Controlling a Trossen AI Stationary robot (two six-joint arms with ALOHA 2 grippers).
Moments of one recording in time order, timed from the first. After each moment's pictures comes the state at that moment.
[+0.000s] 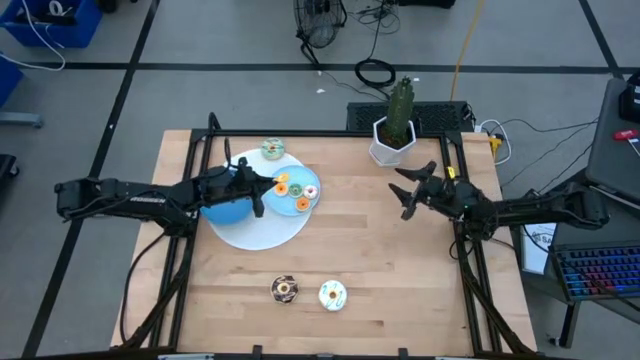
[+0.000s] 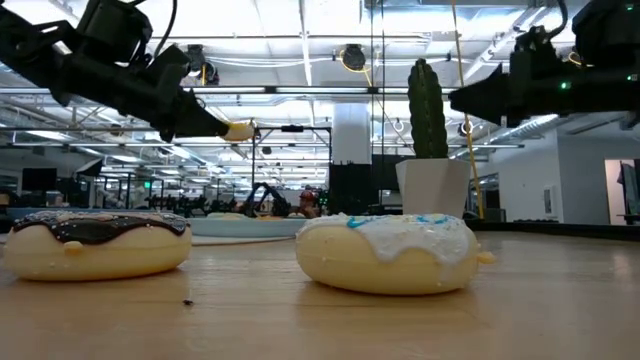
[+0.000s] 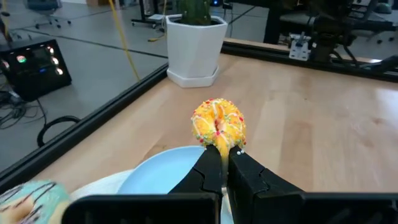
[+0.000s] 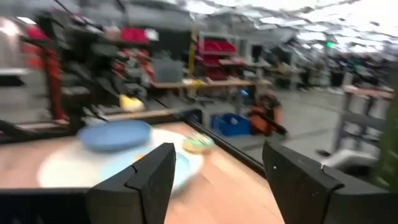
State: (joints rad) left arm 0.27 0.98 0.26 0.48 -0.10 -0.06; right arm -0.16 0.74 0.02 0.86 0.32 -0.06
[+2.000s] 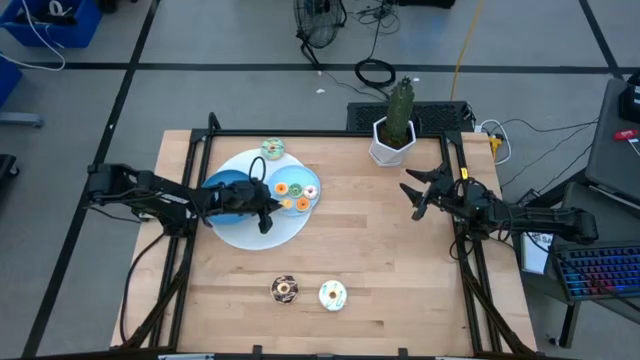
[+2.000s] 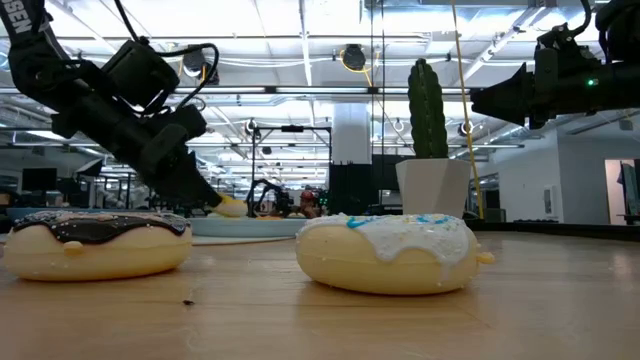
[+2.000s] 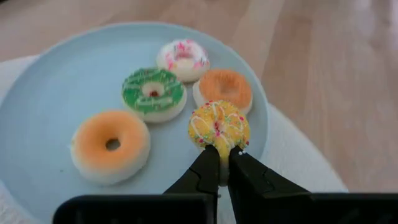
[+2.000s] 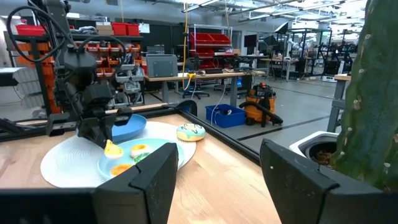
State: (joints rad) left arm 0.20 1.34 0.25 0.53 -0.04 -0.21; right arm -0.15 0.26 0.01 0.33 0.36 -0.02
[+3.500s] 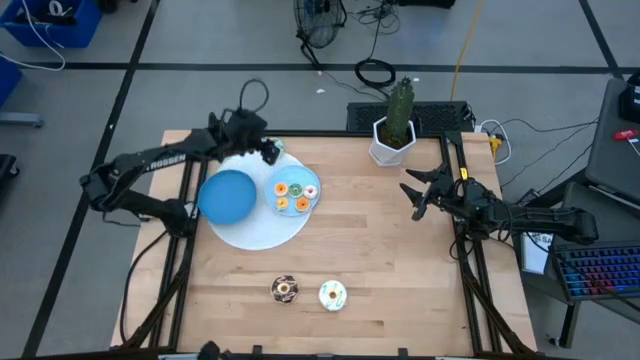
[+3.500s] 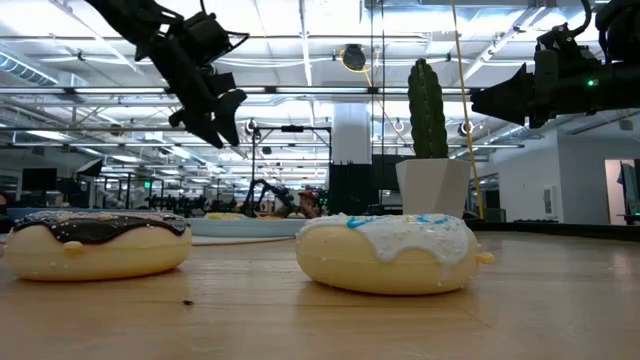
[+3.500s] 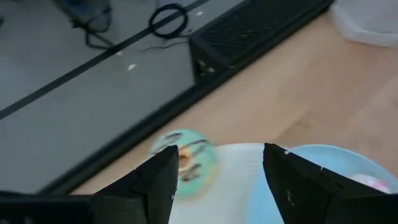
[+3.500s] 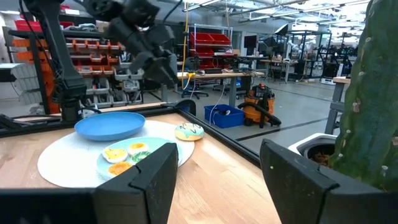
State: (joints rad) left arm 0.65 1.30 0.92 -0.35 -0.18 -0.15; right arm -0.15 0.26 0.01 0.33 0.36 -0.04
